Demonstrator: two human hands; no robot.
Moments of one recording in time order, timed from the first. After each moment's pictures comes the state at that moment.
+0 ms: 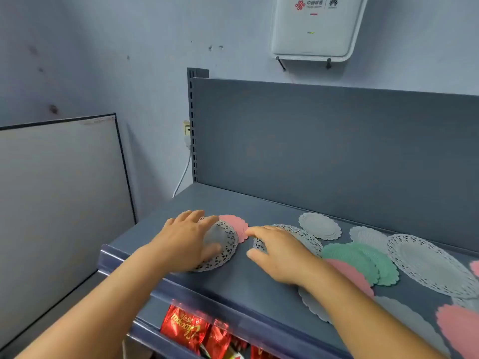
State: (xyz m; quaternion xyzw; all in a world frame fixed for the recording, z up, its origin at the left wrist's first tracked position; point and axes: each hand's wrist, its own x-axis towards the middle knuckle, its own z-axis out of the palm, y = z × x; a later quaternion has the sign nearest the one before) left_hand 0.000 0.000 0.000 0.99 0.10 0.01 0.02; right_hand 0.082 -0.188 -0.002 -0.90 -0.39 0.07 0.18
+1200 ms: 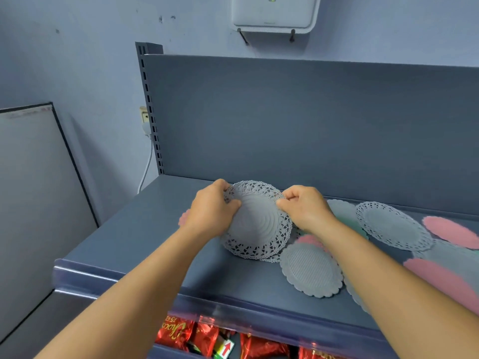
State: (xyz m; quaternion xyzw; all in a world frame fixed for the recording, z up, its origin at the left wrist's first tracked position) left_hand 0.069 -0.057 0.012 0.91 0.15 0.15 0.36; right_hand 0.125 -0.228 0.016 -0.92 -0.08 -0.01 0.39
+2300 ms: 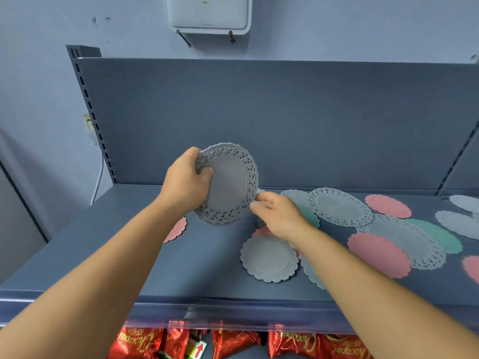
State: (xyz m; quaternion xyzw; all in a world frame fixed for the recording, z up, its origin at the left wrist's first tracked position) left_hand 0.089 -0.089 0.048 0.88 0.04 0.25 0.41; right_hand 0.115 -0.270 -0.012 -0.85 -0.07 0.03 0.52
